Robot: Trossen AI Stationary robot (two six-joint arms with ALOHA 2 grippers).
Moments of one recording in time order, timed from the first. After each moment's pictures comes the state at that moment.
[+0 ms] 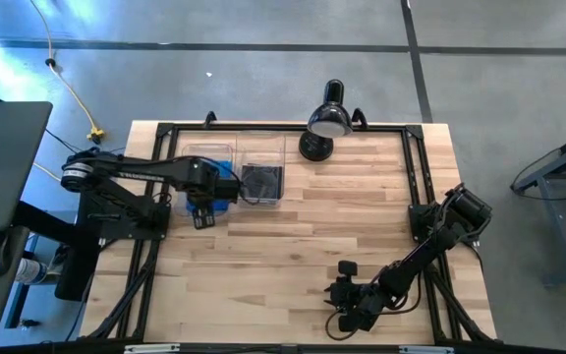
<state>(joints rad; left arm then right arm) 0.02 1.39 1.10 -1.39 -0.18 -0.23 0.79 1.86 0.90 0.02 0.52 0.72</state>
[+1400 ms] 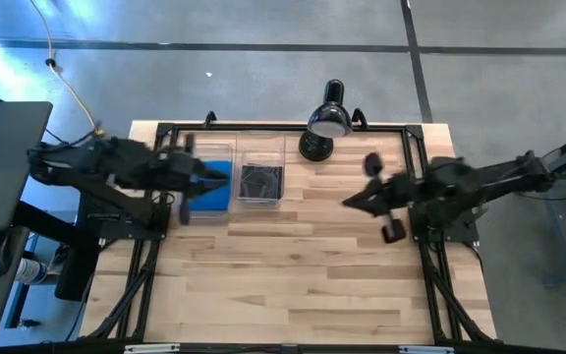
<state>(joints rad) -0.26 1.03 1.42 -0.62 -0.32 -0.03 0.21 0.95 0.90 0.19 -0.02 -0.02</state>
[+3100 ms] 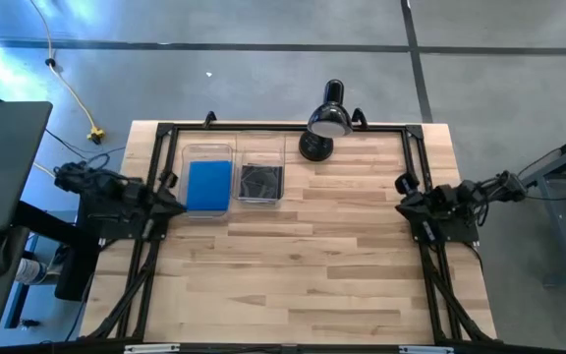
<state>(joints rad) -0.43 0.01 0.35 -0.06 -0.19 0.03 0.35 0.01 0.02 0.59 0.10 0.03</state>
